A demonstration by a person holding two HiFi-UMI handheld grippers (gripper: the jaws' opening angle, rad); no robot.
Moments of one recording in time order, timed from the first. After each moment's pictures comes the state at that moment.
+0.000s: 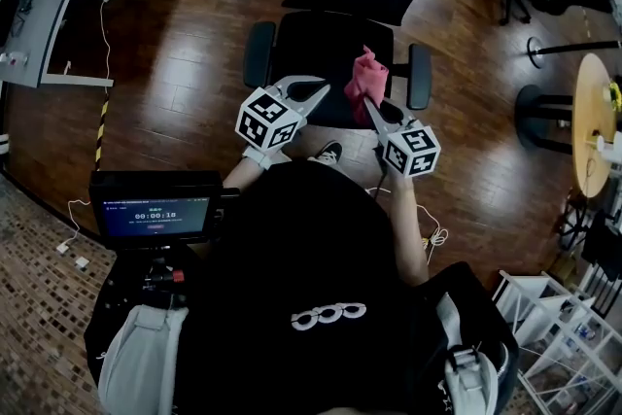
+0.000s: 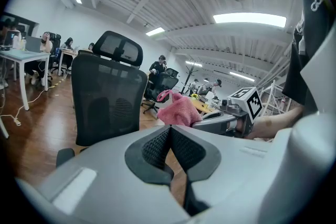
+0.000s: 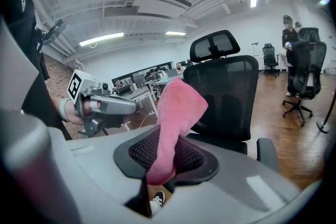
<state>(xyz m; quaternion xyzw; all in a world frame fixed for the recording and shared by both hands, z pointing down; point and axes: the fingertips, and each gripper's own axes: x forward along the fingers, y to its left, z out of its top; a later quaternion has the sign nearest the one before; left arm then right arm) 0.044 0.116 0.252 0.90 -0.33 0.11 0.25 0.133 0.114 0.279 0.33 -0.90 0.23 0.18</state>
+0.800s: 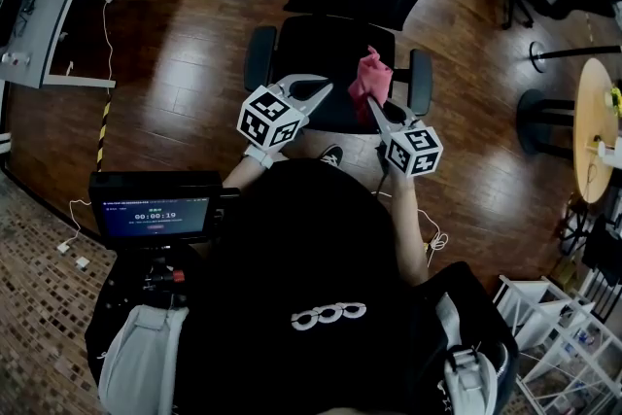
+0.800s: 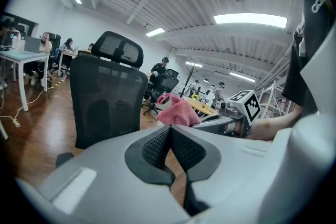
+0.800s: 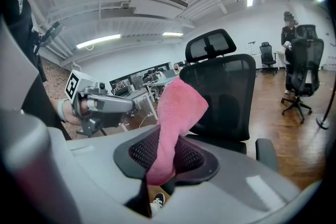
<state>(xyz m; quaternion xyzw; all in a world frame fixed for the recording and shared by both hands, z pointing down) 0.045 0.107 0.246 0.91 -0.33 0.10 0.24 0.139 0.103 0.281 0.34 -0.89 0.24 0.17</state>
